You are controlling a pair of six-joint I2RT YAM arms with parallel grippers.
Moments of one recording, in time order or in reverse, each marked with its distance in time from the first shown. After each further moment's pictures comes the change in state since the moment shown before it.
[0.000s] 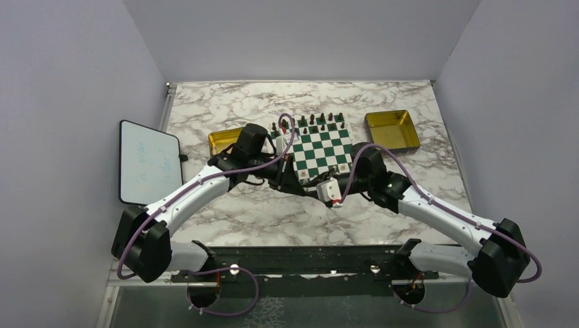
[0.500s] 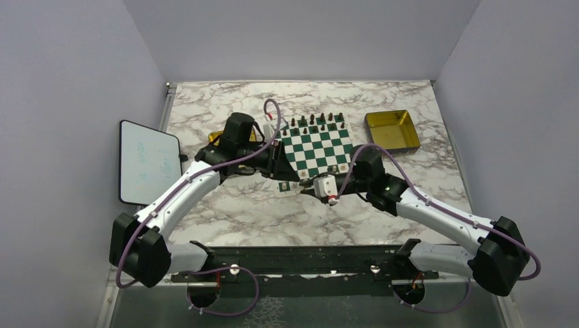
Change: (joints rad) left arm 0.076 -0.010 0.078 -0.084 0.005 0.012; right arm 0.027 0.002 -0.024 0.100 0.059 0.087
